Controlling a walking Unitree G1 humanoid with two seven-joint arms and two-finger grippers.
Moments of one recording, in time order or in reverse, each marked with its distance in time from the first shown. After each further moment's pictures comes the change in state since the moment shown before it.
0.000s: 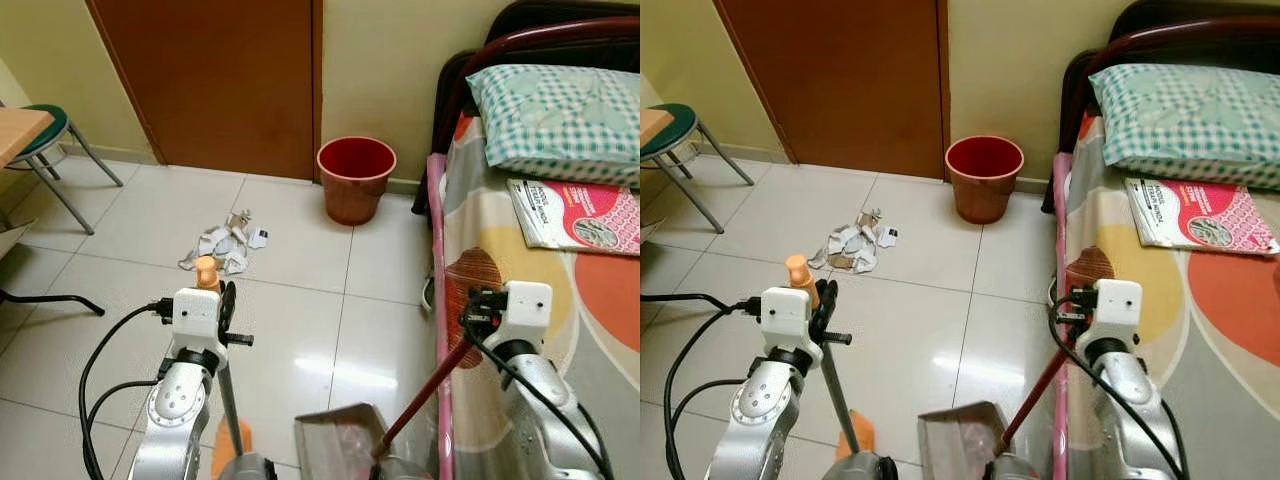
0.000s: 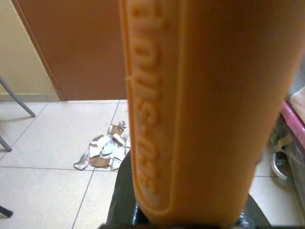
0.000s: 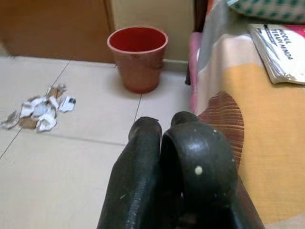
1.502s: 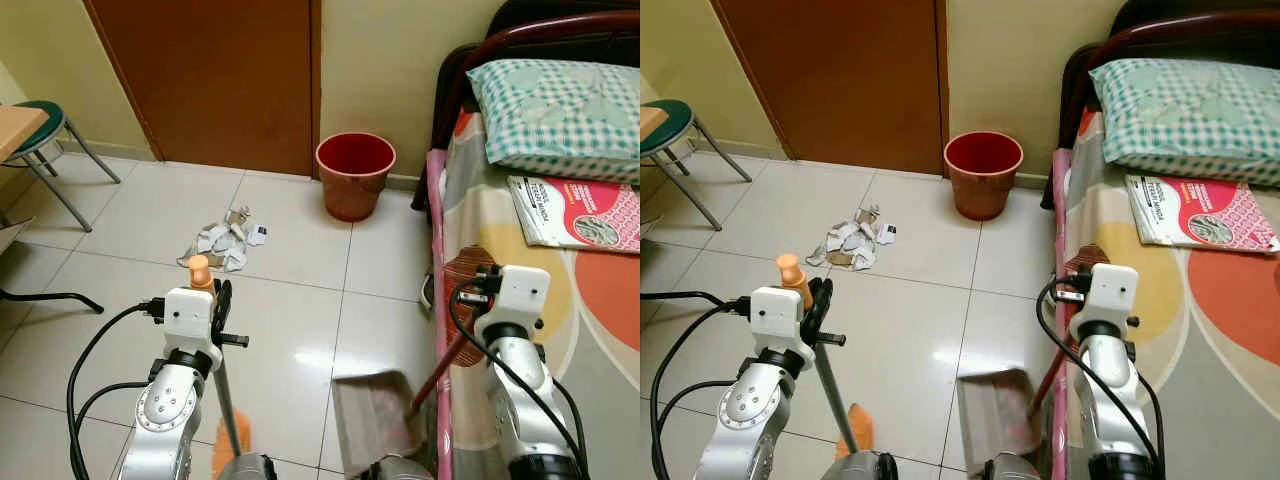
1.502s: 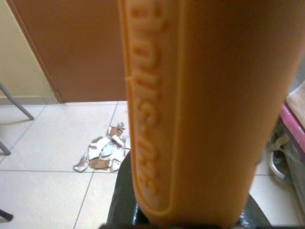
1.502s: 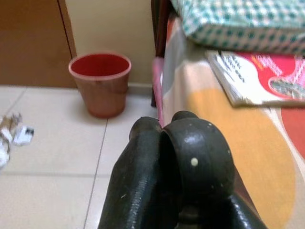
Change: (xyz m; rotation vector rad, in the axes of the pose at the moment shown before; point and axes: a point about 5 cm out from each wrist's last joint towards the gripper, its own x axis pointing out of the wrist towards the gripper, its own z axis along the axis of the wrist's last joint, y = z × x) left arm -0.008 0.006 0.009 0.016 -0.017 -0.015; right arm 0.018 0.008 0.001 -0.036 -0.135 -0.190
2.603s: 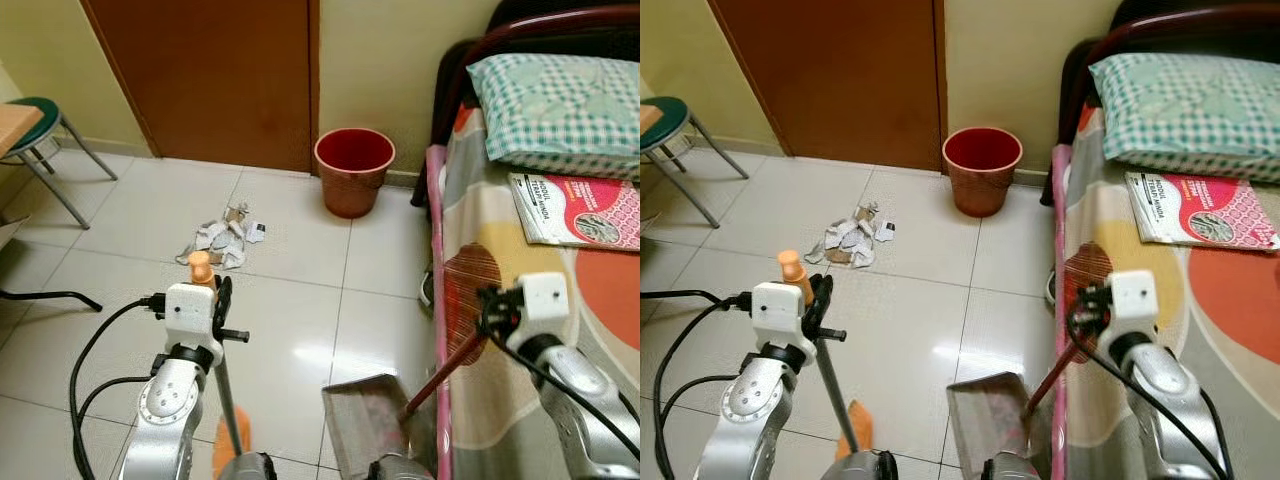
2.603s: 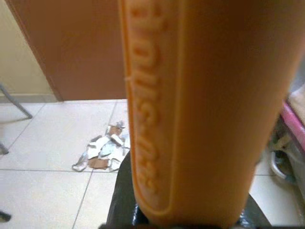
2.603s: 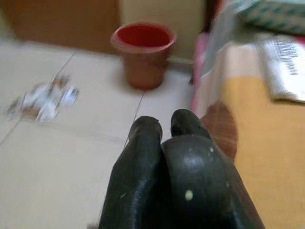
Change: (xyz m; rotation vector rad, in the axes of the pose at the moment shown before) left arm 0.010 0.001 0.002 0.000 -0.002 0.024; right arm -0.003 -0.020 0.027 0.034 0.083 0.196
